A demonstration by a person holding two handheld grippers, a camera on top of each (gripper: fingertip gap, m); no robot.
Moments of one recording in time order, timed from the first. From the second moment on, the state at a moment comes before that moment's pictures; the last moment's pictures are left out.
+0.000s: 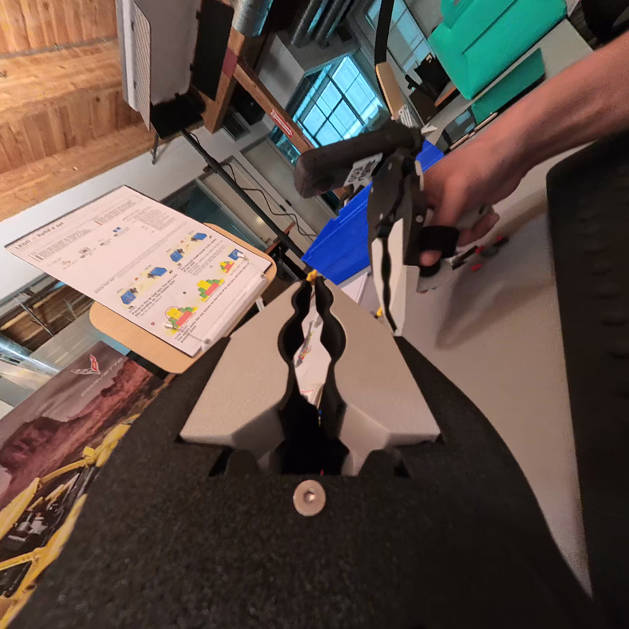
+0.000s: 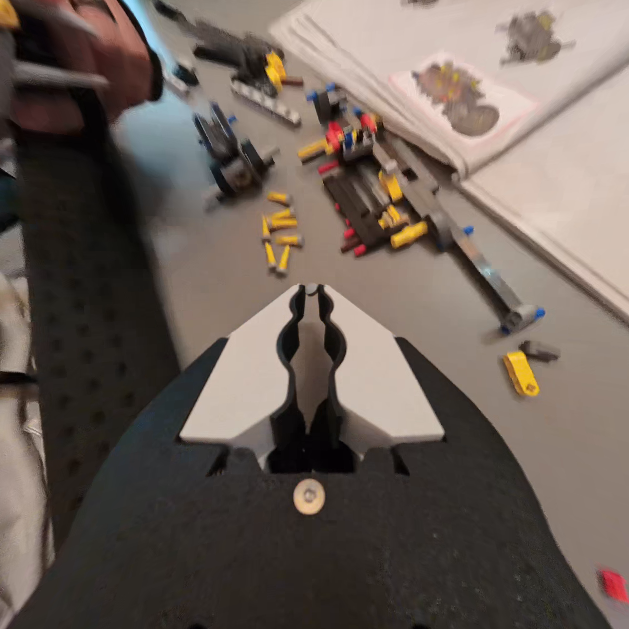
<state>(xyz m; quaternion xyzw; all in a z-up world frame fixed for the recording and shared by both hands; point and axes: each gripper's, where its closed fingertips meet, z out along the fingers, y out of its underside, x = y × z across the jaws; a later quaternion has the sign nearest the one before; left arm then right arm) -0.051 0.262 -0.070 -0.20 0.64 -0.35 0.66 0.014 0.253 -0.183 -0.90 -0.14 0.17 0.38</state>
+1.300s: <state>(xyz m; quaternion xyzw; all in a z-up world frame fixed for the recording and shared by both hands) -0.039 0.298 -0.097 -0.35 0.67 -0.43 0.49 -0.068 0.249 -0.197 -0.85 -0.34 0.14 0.39</state>
